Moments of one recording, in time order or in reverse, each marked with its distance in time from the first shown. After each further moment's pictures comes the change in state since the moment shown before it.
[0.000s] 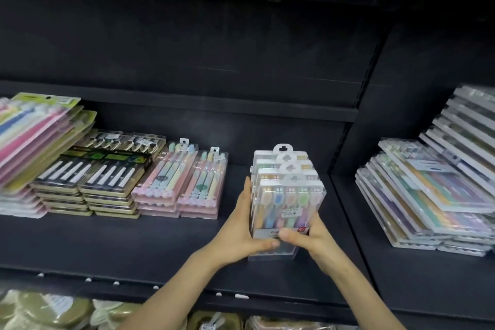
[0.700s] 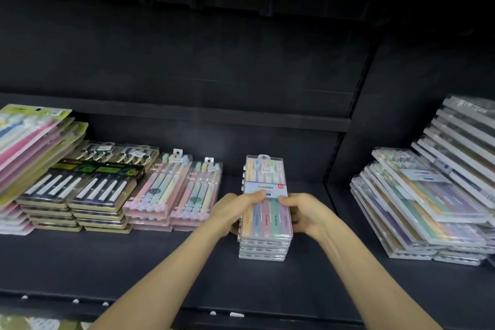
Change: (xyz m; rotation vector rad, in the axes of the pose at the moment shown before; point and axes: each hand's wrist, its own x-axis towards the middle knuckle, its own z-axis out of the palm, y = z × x) left_hand 0.062 0.021 -0.024 -0.195 0.135 -0.714; right_hand 0.074 -0.021 -0.024 -0.020 0.252 0.582
